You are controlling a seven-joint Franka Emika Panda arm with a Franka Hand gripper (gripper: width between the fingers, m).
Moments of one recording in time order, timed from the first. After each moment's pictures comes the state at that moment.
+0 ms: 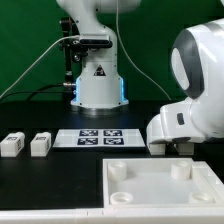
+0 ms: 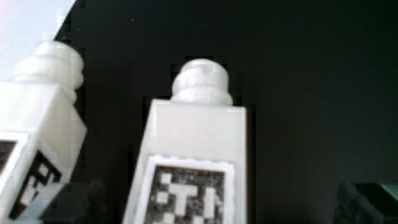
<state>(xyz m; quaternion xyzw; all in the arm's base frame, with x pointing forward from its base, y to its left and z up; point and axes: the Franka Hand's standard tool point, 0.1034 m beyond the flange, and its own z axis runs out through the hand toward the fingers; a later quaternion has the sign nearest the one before) 0.377 0.179 0.007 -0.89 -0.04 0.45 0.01</state>
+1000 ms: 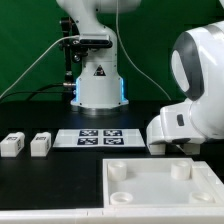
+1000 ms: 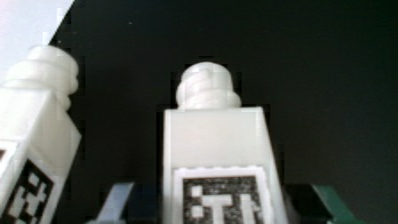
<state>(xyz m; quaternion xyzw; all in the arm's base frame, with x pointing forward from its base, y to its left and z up) 0.376 0.180 0.006 -0.89 -0.04 0.45 0.01</state>
